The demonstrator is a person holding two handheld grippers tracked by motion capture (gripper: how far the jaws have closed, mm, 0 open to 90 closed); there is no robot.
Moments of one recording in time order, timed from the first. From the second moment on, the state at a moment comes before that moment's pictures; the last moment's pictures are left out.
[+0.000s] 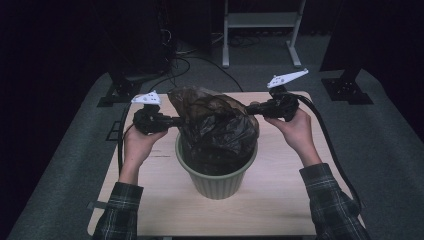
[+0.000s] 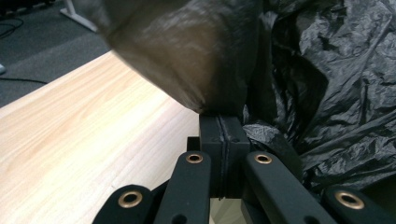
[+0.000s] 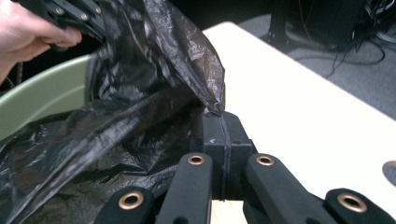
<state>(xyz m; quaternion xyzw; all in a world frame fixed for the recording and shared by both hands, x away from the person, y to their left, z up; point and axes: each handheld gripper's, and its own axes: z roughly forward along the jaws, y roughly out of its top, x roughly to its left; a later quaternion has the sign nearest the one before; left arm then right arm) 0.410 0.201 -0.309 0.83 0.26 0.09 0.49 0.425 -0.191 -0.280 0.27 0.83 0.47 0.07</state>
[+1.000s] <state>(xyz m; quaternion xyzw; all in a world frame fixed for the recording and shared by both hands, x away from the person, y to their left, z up) 0.353 0.157 -0.258 0.83 0.19 0.12 0.52 0.424 -0.197 -0.294 0.28 0.83 0.47 0.05</state>
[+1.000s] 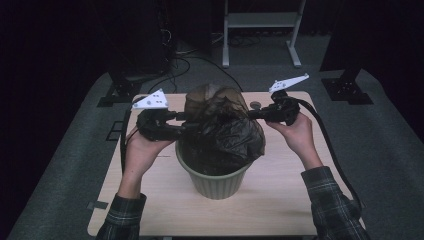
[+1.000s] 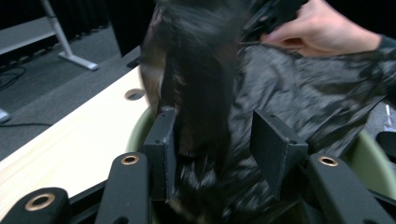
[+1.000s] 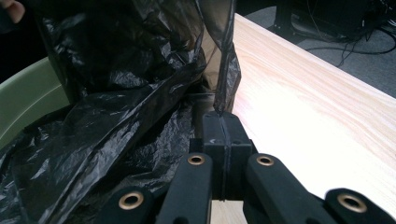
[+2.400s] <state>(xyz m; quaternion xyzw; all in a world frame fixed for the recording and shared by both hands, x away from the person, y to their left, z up) 0.365 0.136 -0.257 0.82 0.17 0.10 0.54 0.413 -0.155 -0.266 0.22 0.82 0.52 0.02</state>
